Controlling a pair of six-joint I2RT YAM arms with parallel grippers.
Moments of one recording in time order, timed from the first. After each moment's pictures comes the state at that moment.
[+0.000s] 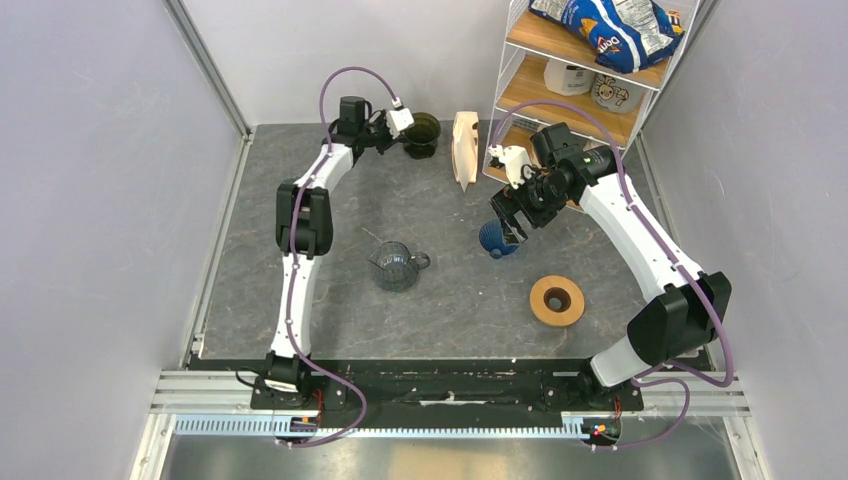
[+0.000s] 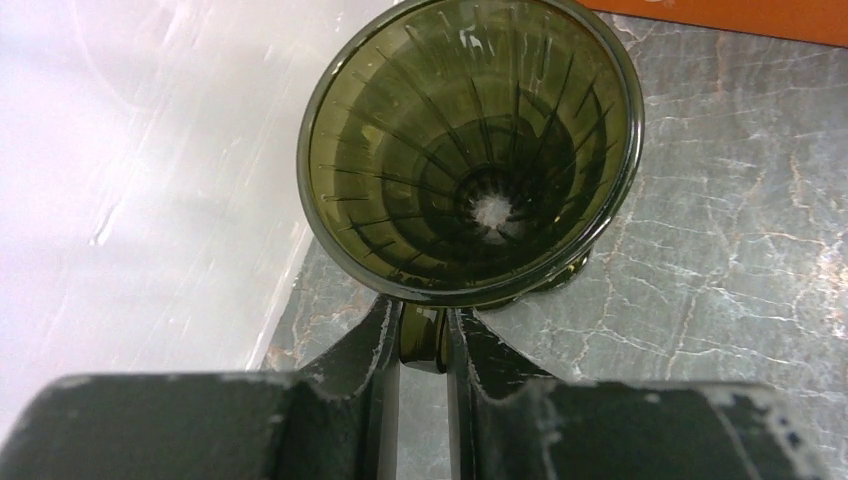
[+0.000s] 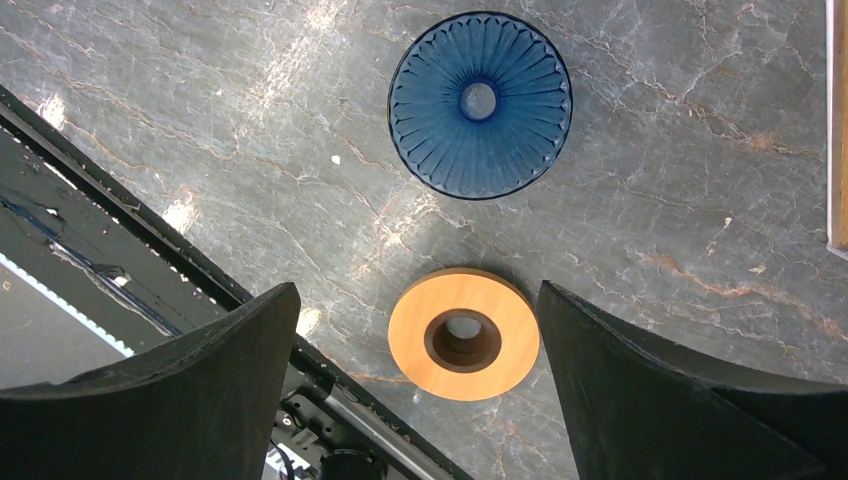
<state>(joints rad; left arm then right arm) -0.17 2.63 2.30 -0.17 0.68 0.86 0.35 1.54 1.54 -1.14 -0.30 -0.33</state>
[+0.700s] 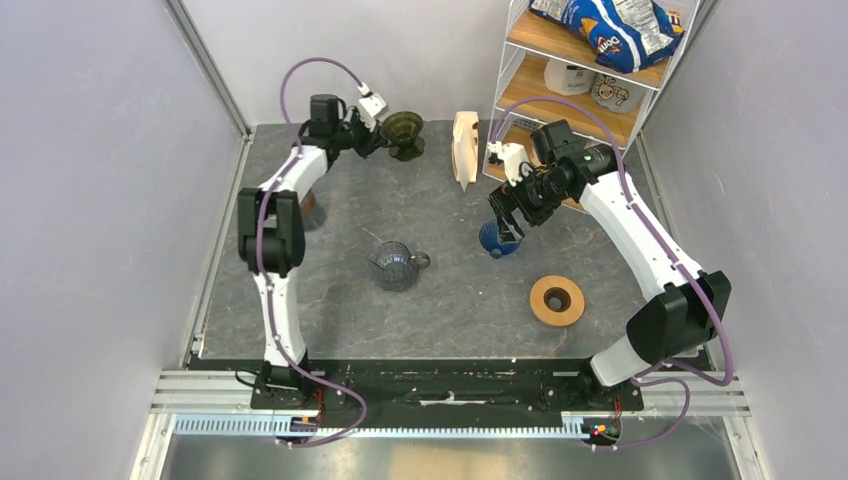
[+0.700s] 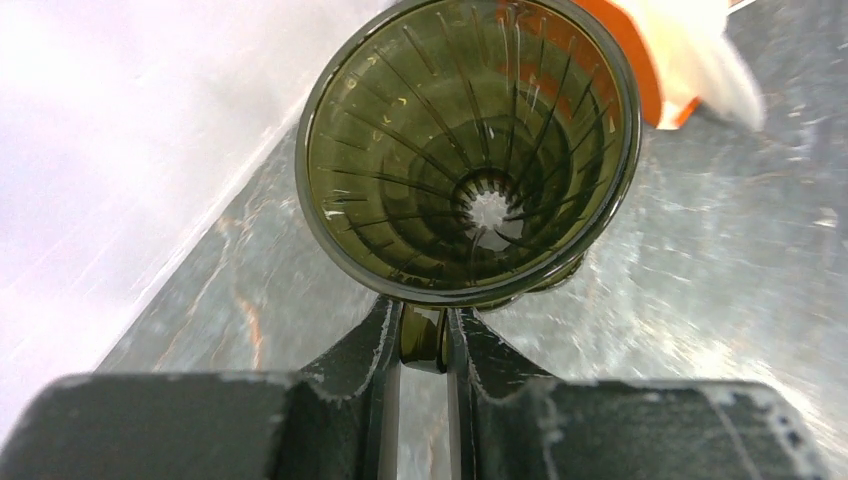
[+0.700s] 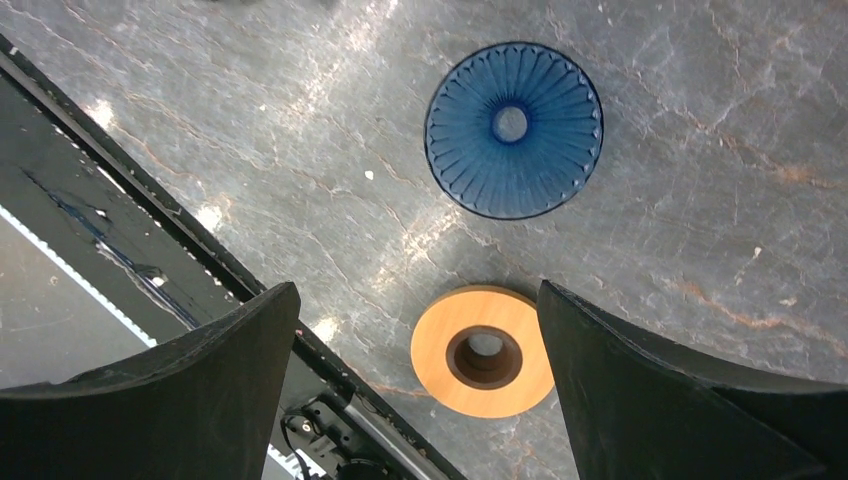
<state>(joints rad) -0.13 2.26 1.86 -0.11 0.67 0.55 0.35 1.54 1.55 -1.14 -0.36 -0.32</state>
